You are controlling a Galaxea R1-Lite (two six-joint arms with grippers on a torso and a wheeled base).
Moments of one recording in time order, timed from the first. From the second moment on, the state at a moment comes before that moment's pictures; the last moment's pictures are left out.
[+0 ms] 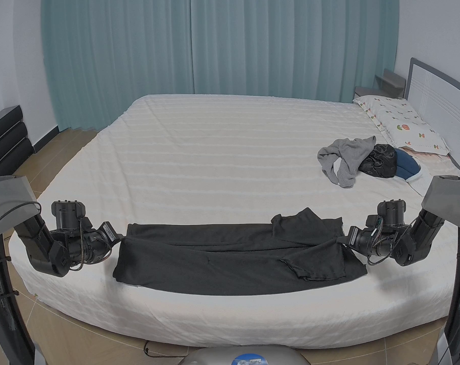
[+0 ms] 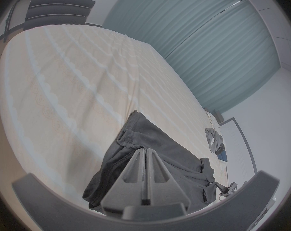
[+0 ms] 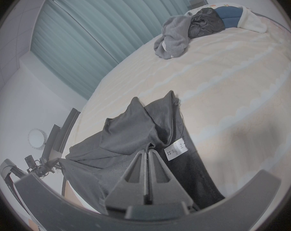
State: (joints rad) left arm 0.06 2.18 -0.66 -0.92 -0.30 -0.70; right arm 0.04 2.33 -0.82 -0.88 0.34 0.48
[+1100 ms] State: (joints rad) left arm 0.08 2.26 -0.73 -0.86 -0.30 -0.70; right arm 0.02 2.34 -0.85 -0.91 0.35 0.54
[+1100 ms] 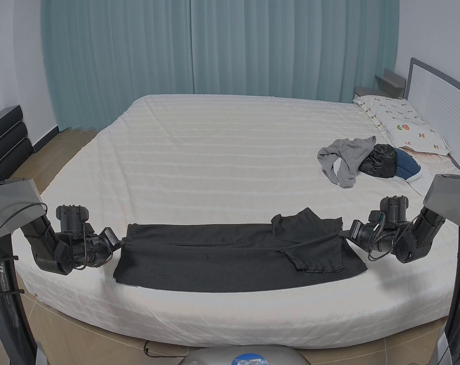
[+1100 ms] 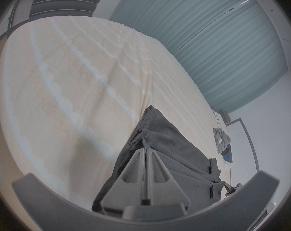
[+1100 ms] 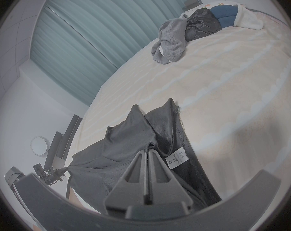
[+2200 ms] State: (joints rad) left arm 0.11 2.28 -0.96 -0.79 -0.30 -0.80; right arm 0.01 2.33 -0.89 -0.90 0.34 0.67
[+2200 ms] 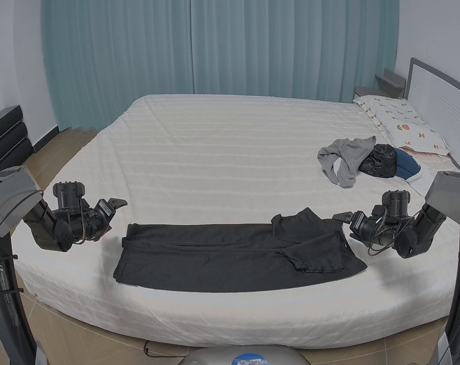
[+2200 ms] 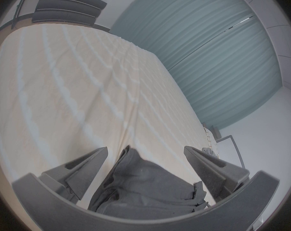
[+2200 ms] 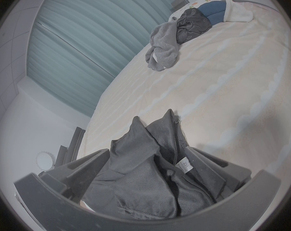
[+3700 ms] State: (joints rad) left arm 0.06 2.49 -1.24 -0.64 -0.26 -0.69; right arm 0.01 2.38 -1.01 -0.83 0.34 0.70
